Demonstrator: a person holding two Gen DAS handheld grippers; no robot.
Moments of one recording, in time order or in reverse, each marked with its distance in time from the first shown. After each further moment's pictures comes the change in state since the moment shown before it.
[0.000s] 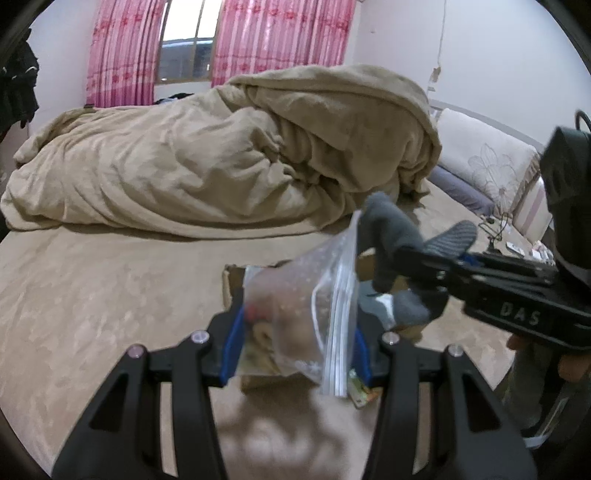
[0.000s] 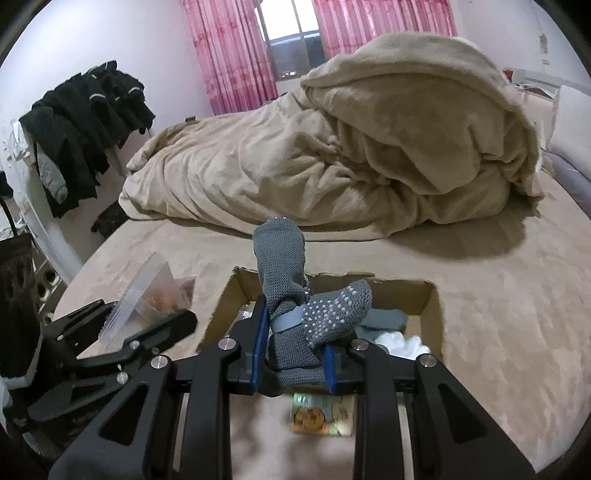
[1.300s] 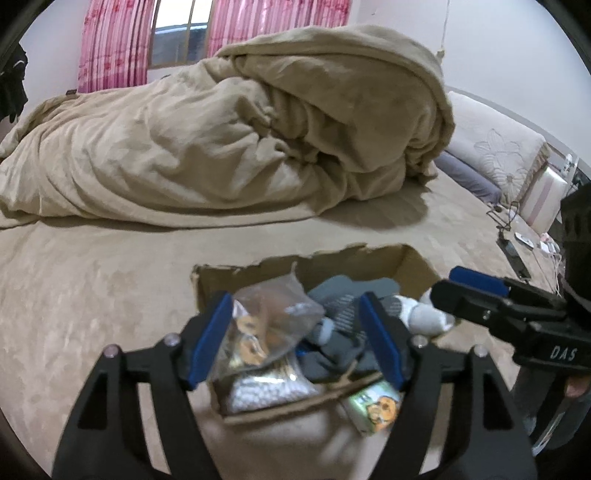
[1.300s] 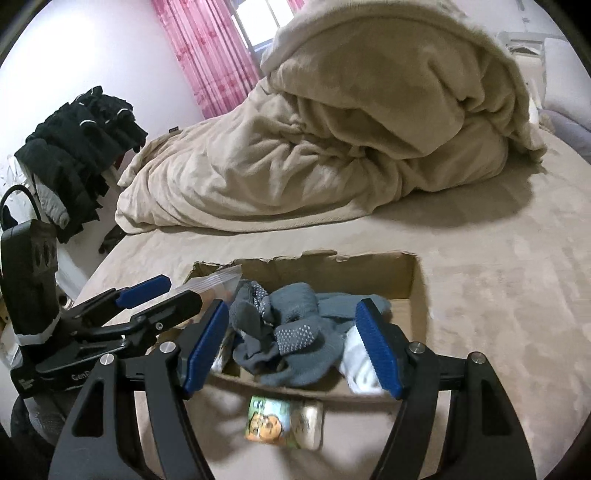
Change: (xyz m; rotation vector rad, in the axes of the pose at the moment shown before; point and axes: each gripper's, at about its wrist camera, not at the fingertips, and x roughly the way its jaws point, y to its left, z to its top) left arm 0.053 -0.013 0.005 0.003 0.062 -0.005; right arm 0.006 -0.067 -0.024 0.123 -0.015 0.059
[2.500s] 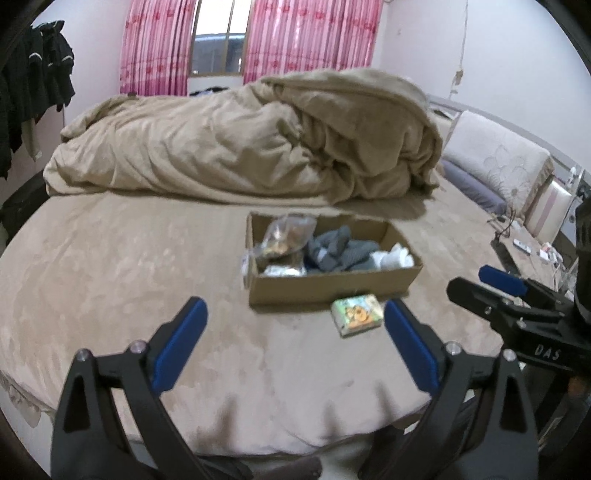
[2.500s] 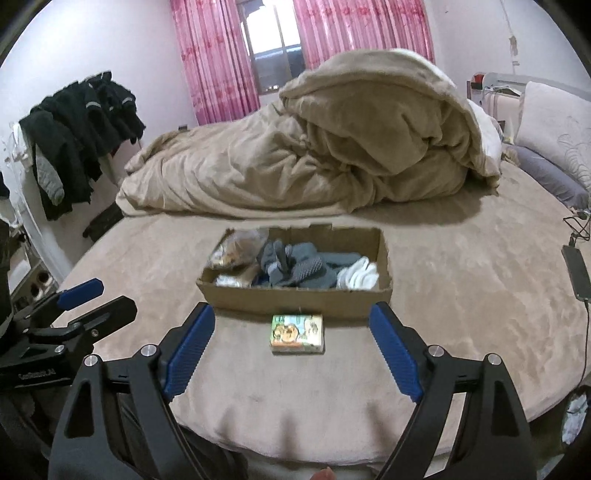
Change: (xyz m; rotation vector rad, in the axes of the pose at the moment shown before) left arm -0.142 -0.022 -0.080 -0.082 -0.048 0.120; right arm -0.095 0.058 -0.069 -0.100 -0.031 -0.129
